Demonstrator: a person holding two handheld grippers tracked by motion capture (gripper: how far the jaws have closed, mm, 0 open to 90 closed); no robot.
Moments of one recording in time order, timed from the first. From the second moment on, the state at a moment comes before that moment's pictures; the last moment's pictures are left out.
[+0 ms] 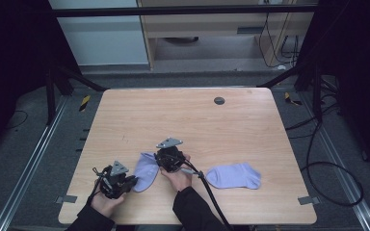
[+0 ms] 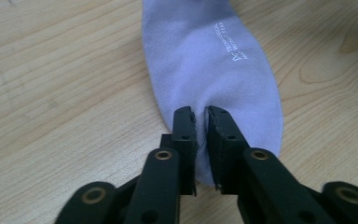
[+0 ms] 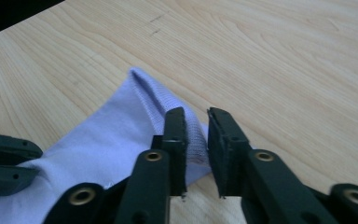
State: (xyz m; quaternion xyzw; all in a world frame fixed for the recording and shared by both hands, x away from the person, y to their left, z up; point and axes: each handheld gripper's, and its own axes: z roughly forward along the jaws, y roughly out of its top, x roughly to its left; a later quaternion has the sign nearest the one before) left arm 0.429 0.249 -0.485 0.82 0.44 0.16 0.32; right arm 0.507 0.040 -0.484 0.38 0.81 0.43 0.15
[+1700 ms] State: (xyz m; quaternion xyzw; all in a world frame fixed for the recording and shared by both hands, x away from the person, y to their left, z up) left arm 0.468 0.260 -0.471 0.80 0.49 0.20 0.28; right arm 0.498 0.004 -0.473 0.38 0.82 0.41 0.15
